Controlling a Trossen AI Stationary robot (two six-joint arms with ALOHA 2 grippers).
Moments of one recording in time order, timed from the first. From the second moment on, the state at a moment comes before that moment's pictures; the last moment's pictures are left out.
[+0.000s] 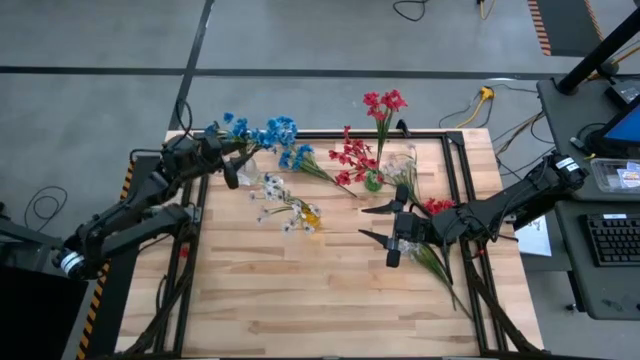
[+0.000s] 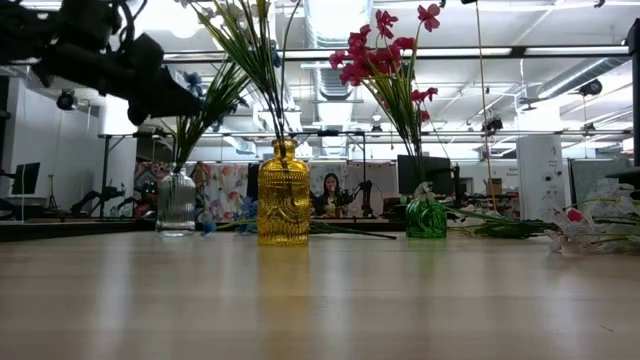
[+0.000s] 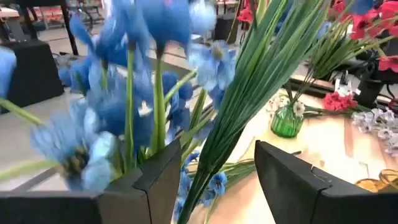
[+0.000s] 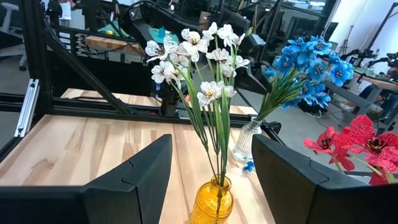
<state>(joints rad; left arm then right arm) 0.88 0.60 0.40 0.01 0.32 0.03 0.41 1.15 0.78 0.27 0.60 -0.13</state>
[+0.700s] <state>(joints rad) 0.72 0.57 0.52 -0.22 0.18 0.24 0.41 1.15 0.78 0.27 0.60 -0.14</state>
